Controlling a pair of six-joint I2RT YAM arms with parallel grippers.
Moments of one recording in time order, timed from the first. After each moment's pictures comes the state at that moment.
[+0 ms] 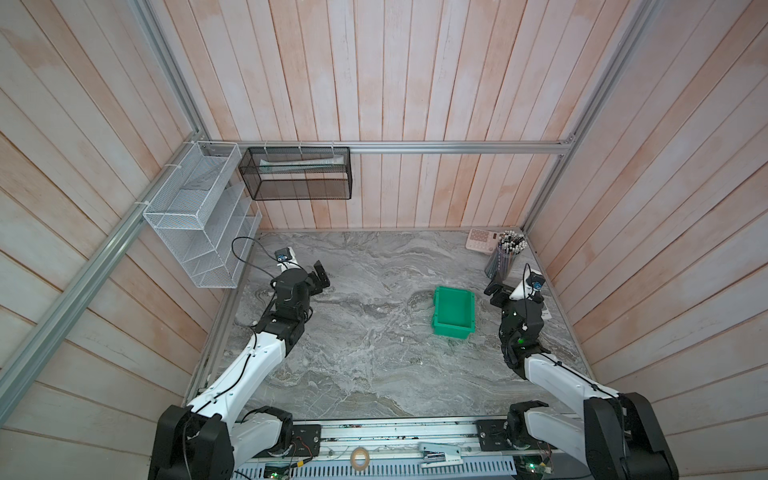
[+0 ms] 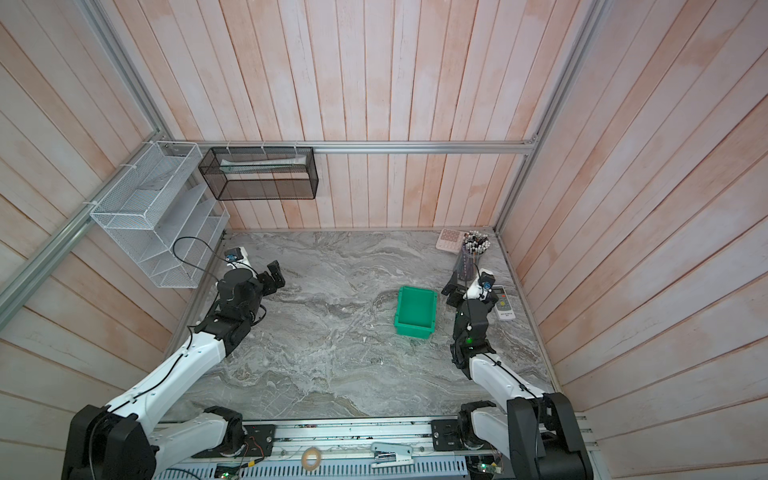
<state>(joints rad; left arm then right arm) -0.26 1.17 0.76 0.01 -0.38 -0.41 0.16 1.13 0.33 0.75 0.39 0.24</state>
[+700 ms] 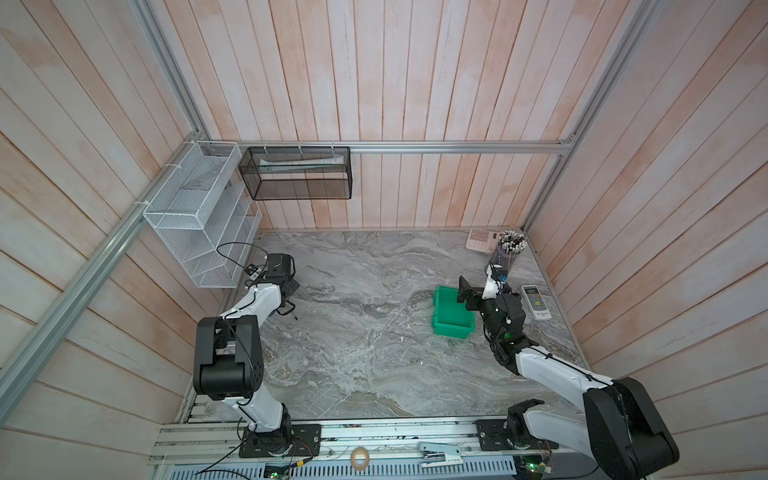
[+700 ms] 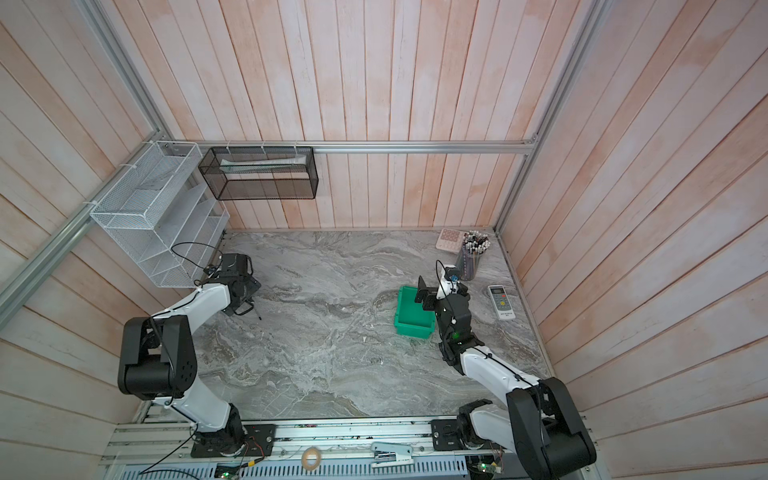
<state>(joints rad) 0.04 1.68 1.07 -0.41 -0.35 -0.80 0.32 1.19 0.39 0.66 0.22 0.16</state>
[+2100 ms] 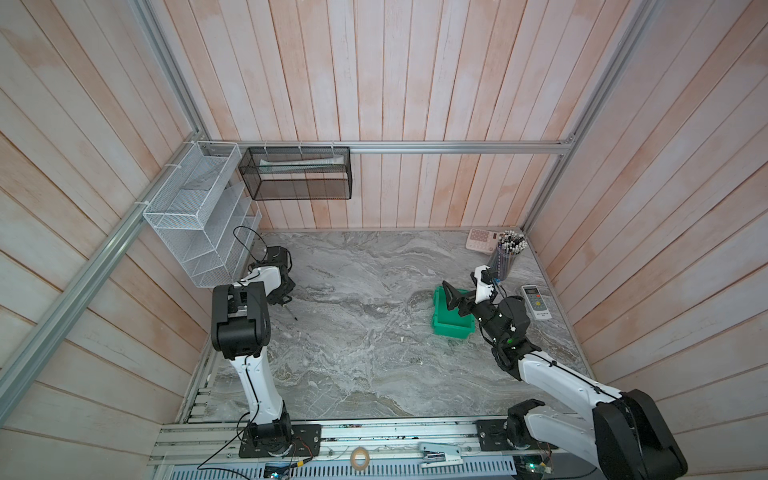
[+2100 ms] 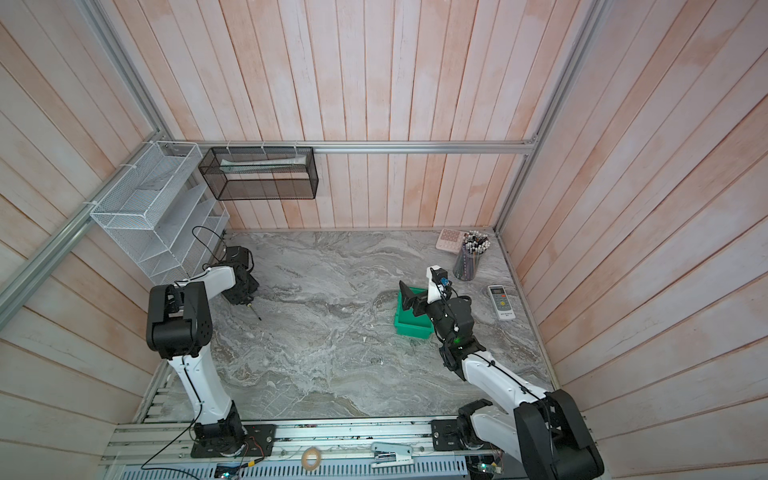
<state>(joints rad) 0.11 2.02 1.33 -0.50 -0.27 -0.65 0.37 1.11 0.37 0.72 -0.11 0.12</state>
